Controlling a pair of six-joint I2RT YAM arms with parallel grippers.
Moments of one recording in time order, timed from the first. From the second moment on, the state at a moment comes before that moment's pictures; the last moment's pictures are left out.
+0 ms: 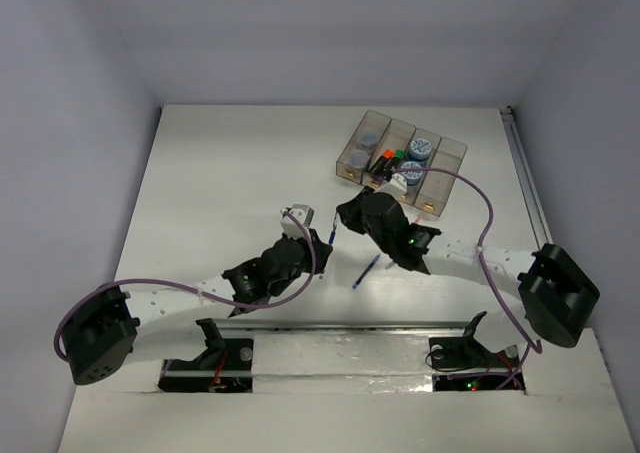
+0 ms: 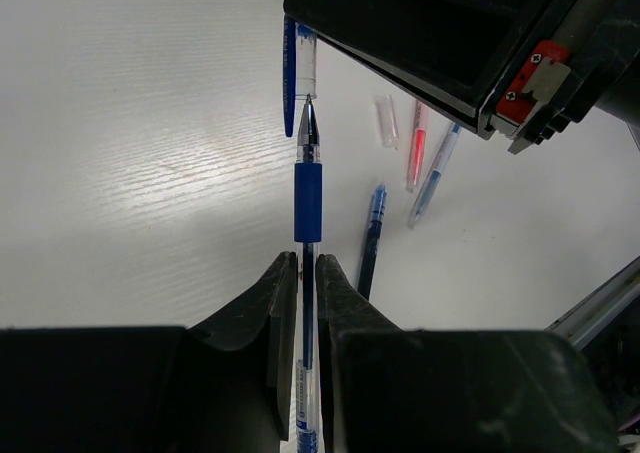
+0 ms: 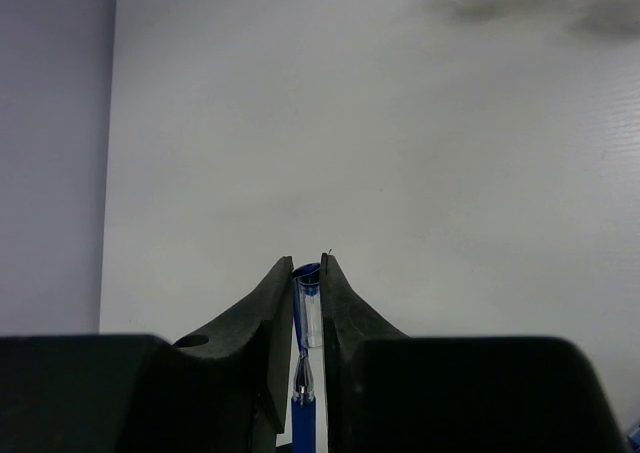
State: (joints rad) left arm -1.04 1.10 0.44 0.29 -0.37 -0.63; right arm 0.87 1.41 0.81 0.18 0.45 1.00
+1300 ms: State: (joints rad) left arm -1.04 1.10 0.44 0.29 -0.36 -0.63; right arm 0.87 1.40 0.81 0.18 0.45 0.98
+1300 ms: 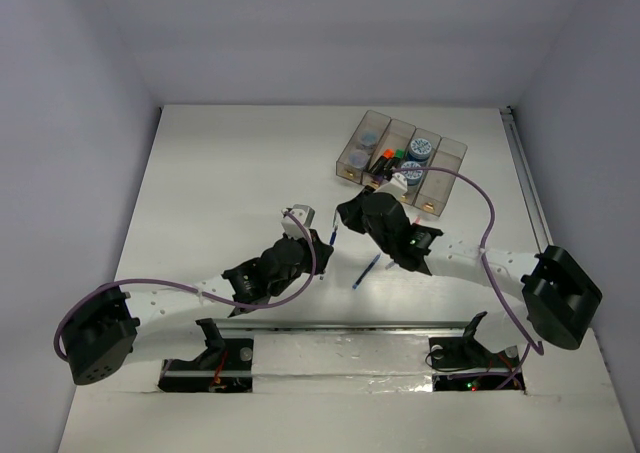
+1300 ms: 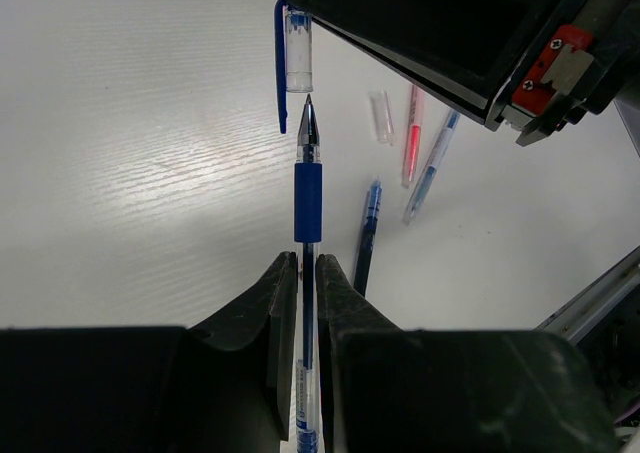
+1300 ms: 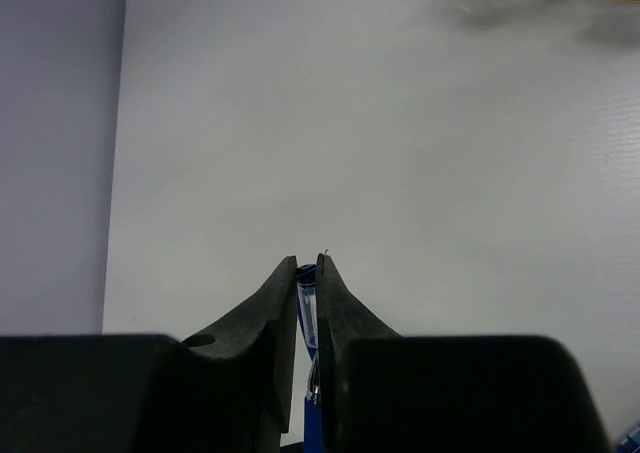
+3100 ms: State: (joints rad) left arm -1.04 1.06 0.44 0.30 -0.42 -0.63; right arm 0.92 1.35 0.75 0.26 0.47 1.02
